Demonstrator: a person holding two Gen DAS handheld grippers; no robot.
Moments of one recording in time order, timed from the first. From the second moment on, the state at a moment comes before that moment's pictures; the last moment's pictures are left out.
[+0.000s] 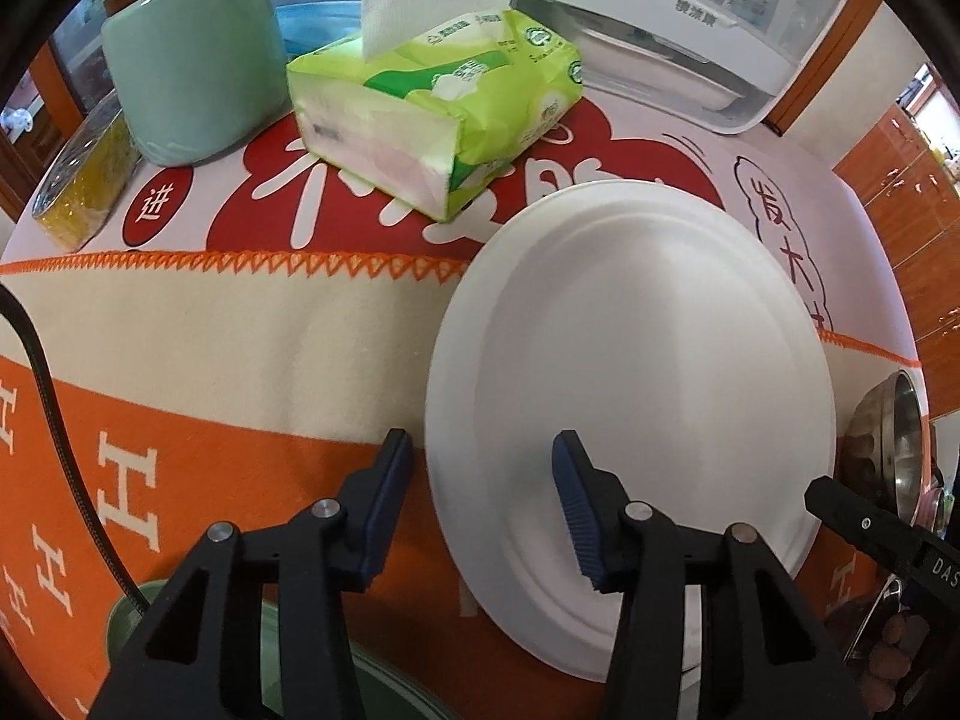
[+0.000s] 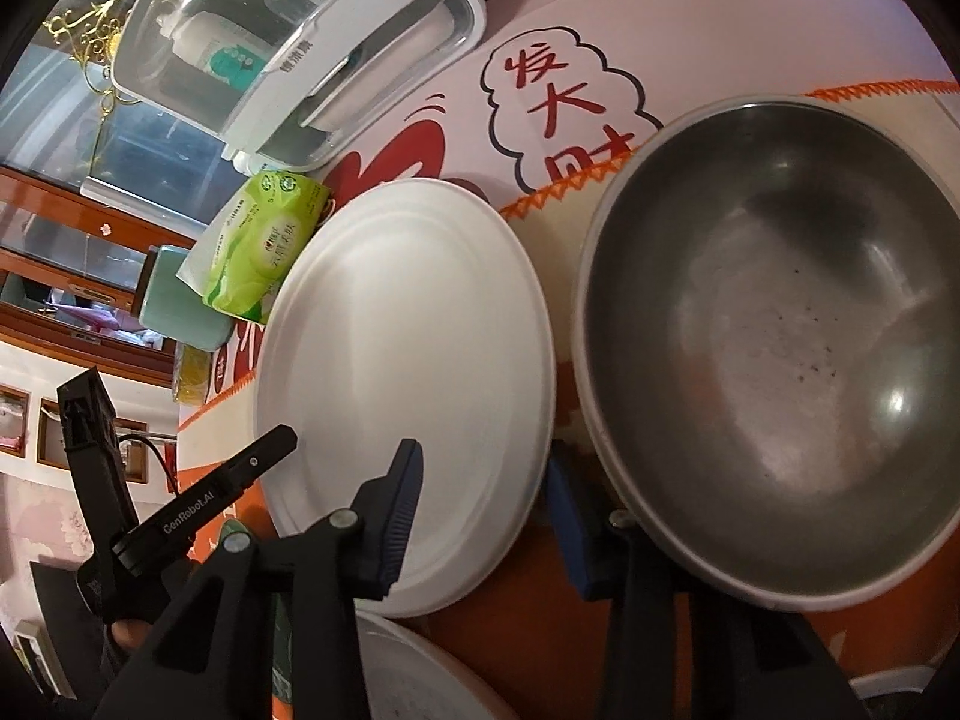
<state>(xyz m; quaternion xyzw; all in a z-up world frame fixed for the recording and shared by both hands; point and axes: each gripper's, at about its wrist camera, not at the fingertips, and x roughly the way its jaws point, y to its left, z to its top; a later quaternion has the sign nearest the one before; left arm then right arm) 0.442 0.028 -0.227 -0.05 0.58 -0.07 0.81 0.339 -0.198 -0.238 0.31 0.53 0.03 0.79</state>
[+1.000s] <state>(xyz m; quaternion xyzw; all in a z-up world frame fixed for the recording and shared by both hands) 0.395 0.063 -0.143 -0.12 0.48 -0.10 0.87 0.314 -0.190 -0.187 0.32 0.48 0.04 0.82</state>
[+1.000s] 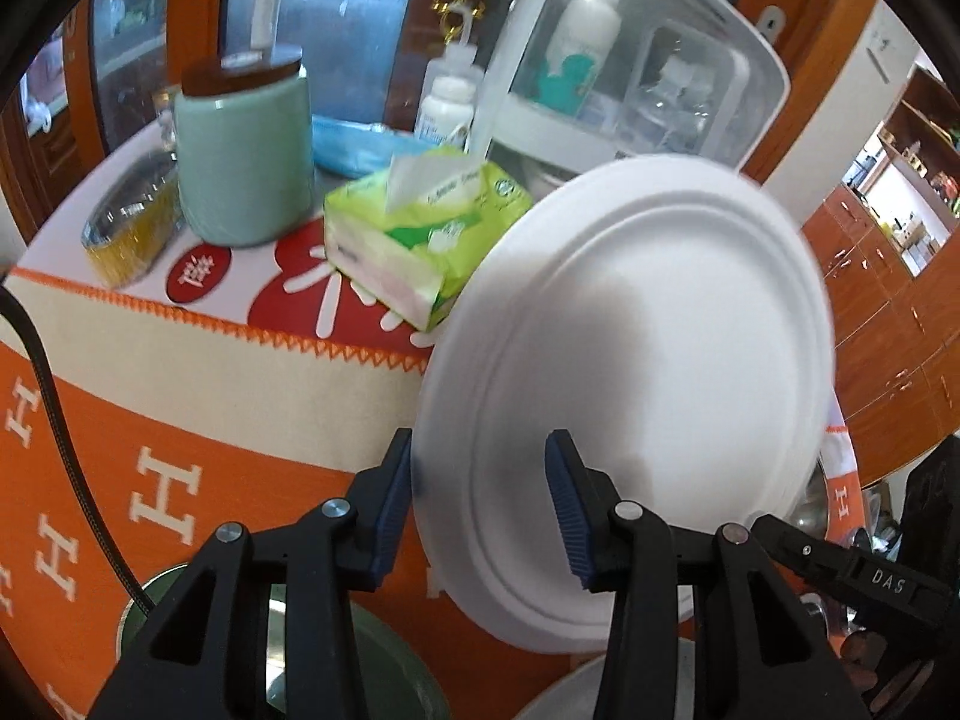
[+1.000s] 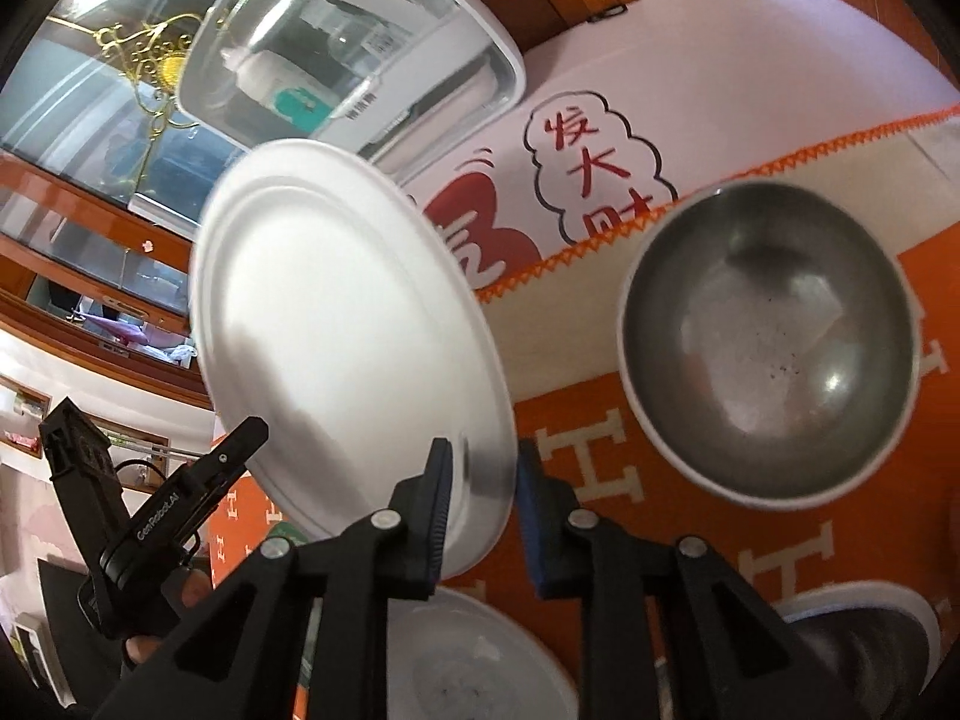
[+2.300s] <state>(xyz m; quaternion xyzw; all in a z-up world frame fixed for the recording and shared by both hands) 0.148 0.052 -0.034 -0.10 0.42 -0.13 0.89 0.083 -0.193 -0.085 0.25 0.40 0.07 0.88</state>
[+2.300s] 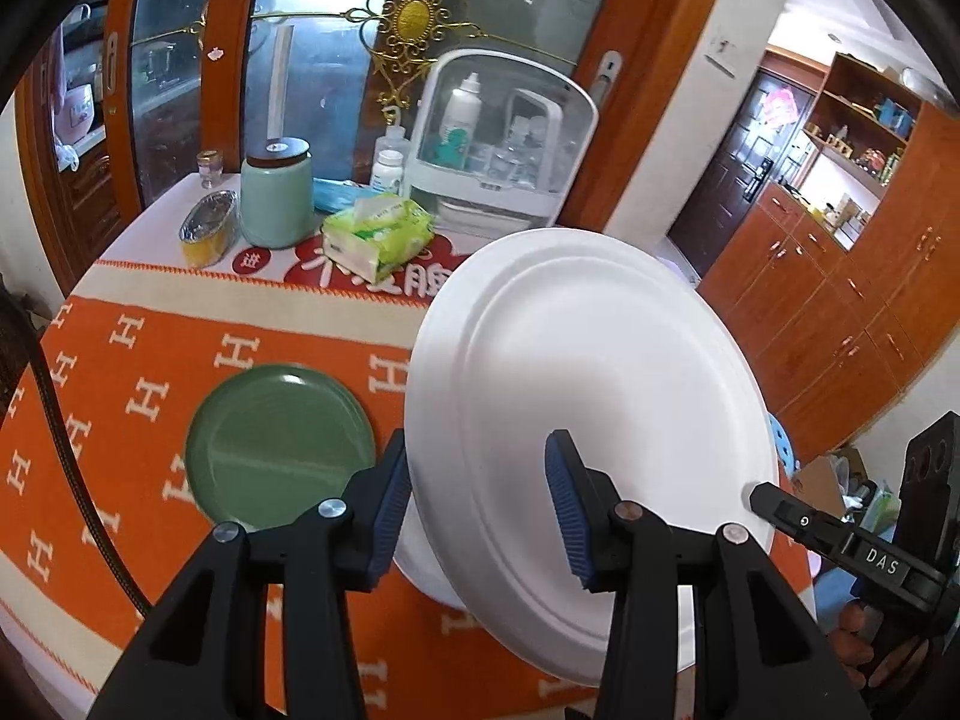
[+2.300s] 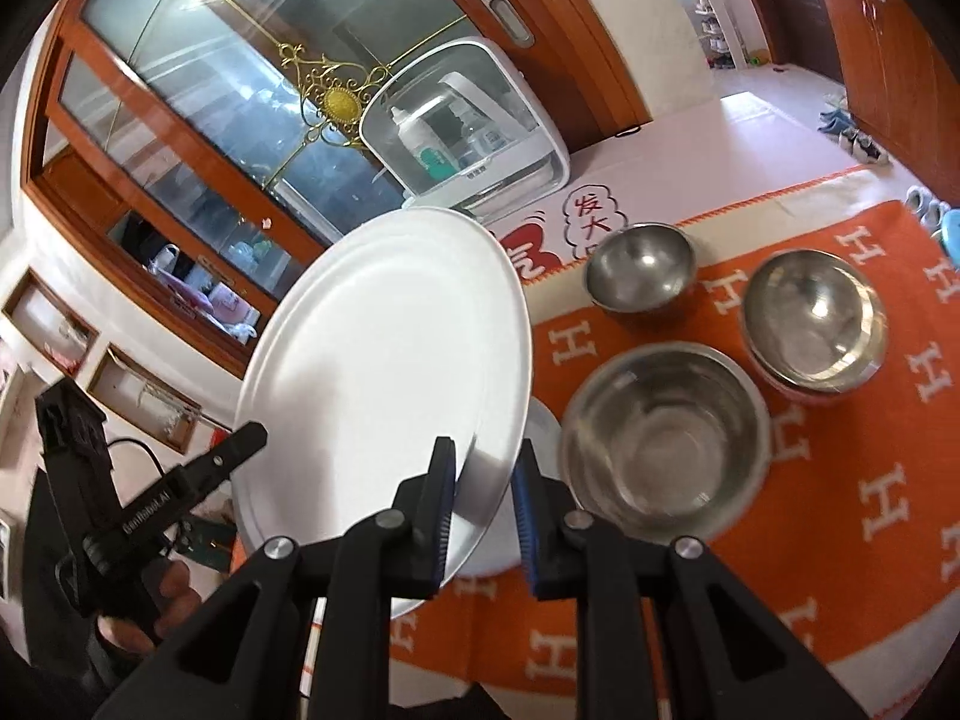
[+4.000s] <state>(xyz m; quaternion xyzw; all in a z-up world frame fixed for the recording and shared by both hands) 0.015 -0.028 -0.187 -0.02 0.63 -0.09 0.77 -0.054 -0.202 -0.202 0.11 0.57 -0.01 0.81</state>
